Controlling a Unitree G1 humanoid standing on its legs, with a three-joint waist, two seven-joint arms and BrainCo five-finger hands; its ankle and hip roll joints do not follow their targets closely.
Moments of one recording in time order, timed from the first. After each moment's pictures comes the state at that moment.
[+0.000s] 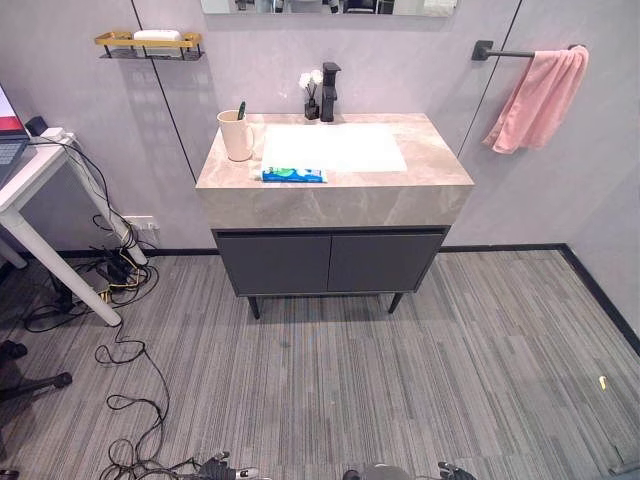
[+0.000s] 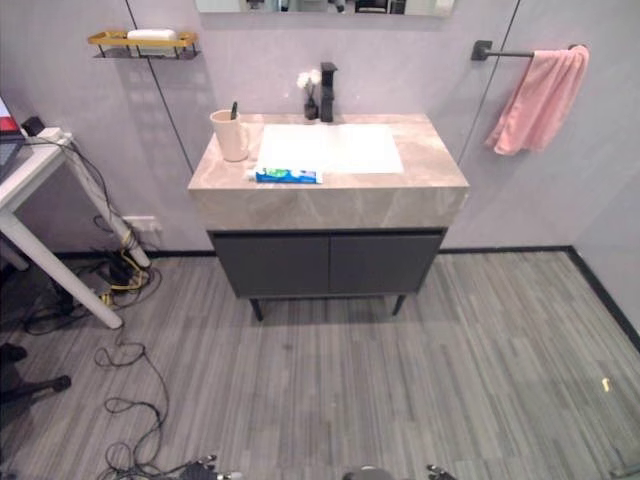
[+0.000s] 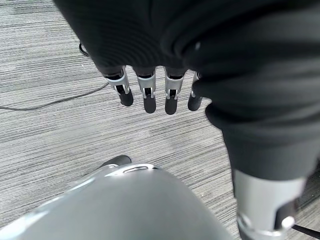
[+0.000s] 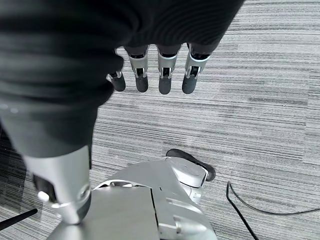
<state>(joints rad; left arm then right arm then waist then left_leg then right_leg) -0.05 0.23 -0.29 1.34 -0.11 -0.11 -0.01 0.00 -0.28 0.29 1.31 0.18 -0.12 0.09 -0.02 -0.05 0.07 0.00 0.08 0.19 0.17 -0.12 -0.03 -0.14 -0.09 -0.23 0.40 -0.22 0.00</state>
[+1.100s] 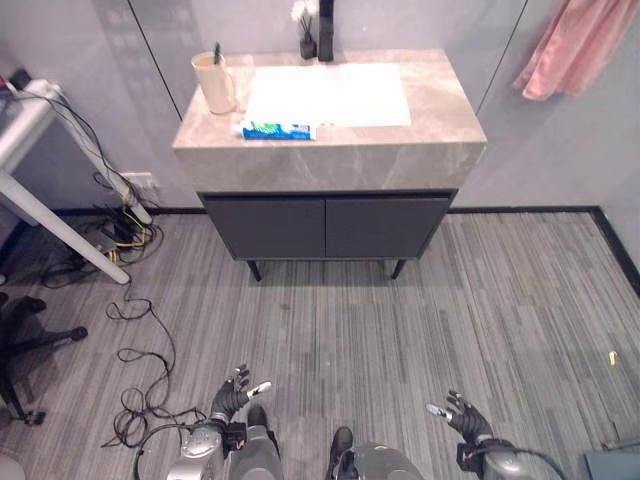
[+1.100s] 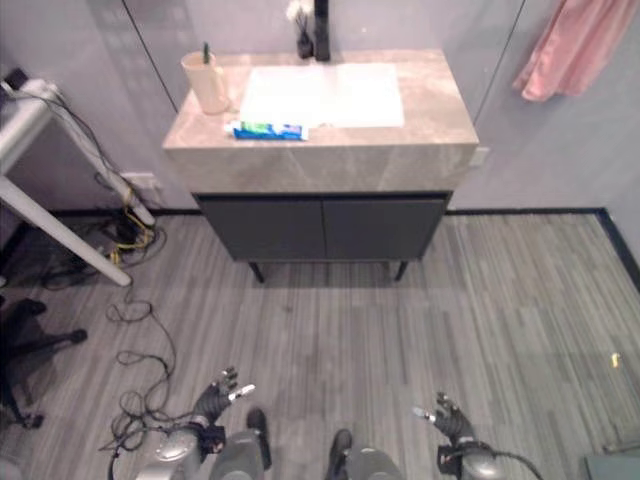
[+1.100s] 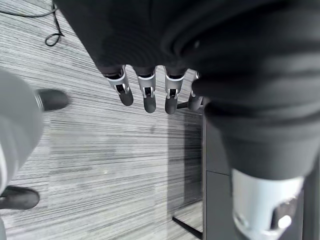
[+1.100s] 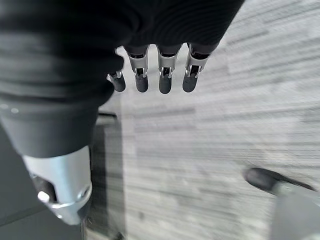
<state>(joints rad) 0.02 0.27 -0.29 0.79 -0.45 -0.19 0.02 0.01 -0.34 0.19 0.96 0.41 -0.19 0.04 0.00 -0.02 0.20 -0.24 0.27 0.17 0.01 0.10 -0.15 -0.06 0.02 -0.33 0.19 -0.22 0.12</state>
